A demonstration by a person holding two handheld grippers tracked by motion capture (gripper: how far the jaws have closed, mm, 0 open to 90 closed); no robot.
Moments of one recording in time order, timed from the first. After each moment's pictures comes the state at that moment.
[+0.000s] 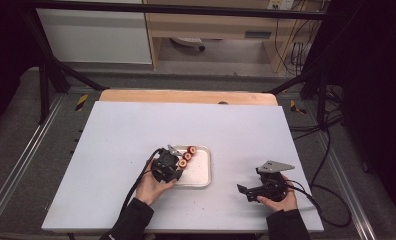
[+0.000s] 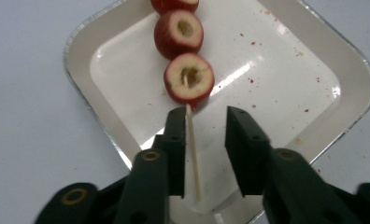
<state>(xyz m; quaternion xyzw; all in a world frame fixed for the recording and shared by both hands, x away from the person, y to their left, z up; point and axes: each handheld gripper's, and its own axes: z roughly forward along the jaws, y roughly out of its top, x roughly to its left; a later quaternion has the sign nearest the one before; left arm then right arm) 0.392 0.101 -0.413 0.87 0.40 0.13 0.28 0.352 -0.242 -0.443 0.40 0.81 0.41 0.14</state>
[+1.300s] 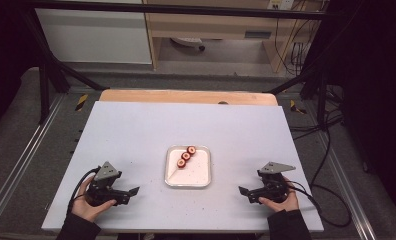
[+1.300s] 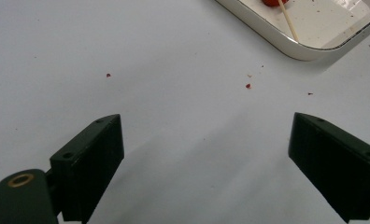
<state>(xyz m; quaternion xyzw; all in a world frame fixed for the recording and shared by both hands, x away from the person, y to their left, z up) 0.340 0.260 -0.442 0.82 0.40 0.14 0.38 0.351 -0.247 -0.449 0.41 0.81 0.40 0.13</state>
